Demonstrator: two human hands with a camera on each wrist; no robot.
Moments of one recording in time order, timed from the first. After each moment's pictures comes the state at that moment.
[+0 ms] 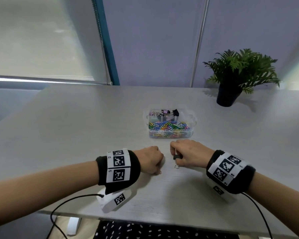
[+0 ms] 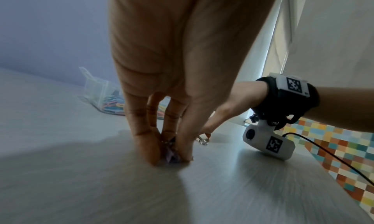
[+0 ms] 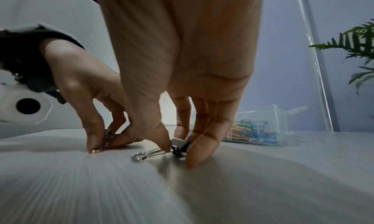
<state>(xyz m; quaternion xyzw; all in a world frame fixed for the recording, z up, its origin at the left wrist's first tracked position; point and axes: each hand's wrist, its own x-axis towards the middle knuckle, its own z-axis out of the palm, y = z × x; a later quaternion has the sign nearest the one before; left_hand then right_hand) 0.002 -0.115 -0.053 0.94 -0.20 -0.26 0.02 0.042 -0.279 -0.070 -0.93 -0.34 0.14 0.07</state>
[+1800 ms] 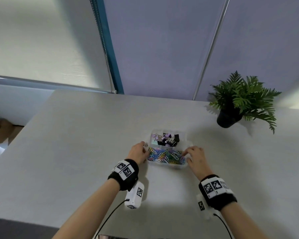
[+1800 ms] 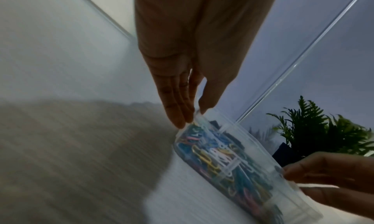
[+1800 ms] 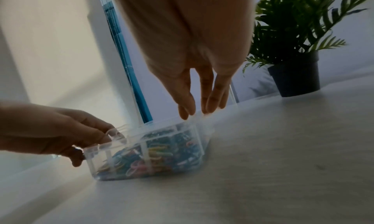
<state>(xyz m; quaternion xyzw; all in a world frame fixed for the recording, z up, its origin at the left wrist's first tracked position) 0.091 -0.059 -0.045 0.92 0.11 -0.15 0.35 0.098 -0.292 -0.049 -0.96 -0.10 0.08 0.26</state>
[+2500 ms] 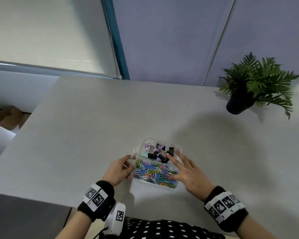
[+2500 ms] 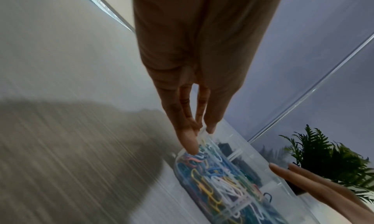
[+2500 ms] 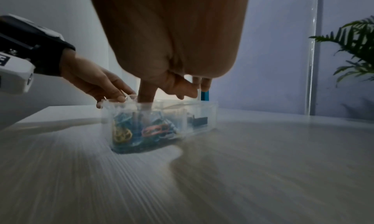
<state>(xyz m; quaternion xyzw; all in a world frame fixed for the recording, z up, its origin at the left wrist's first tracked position) -0.024 -0.003 -0.049 0.86 0.13 -0.18 0.46 0.016 -0.269 -0.047 -0.90 -0.44 0.04 0.01</state>
